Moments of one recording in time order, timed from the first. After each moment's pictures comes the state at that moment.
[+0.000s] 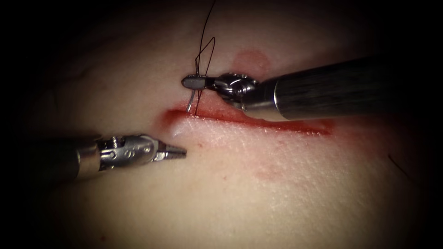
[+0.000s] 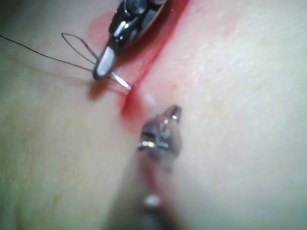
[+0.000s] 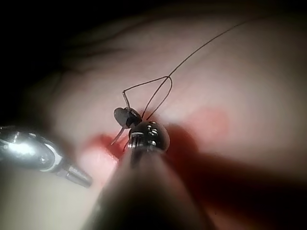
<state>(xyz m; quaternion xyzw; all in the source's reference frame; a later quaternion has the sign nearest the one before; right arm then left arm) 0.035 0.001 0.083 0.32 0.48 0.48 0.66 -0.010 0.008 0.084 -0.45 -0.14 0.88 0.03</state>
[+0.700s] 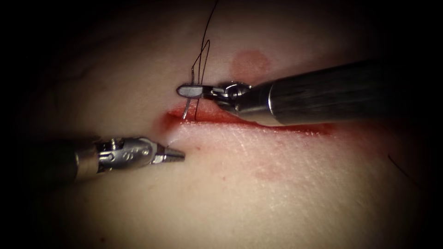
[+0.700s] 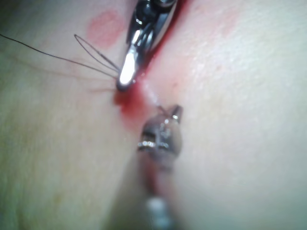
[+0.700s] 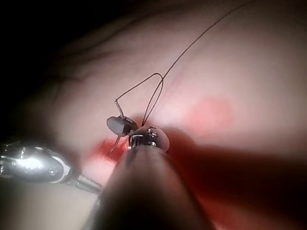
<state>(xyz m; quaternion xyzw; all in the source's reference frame) 0.036 -0.004 0.083 0.47 0.45 0.49 0.58 -0.009 0.008 0.084 -0.44 -0.14 0.89 0.02</state>
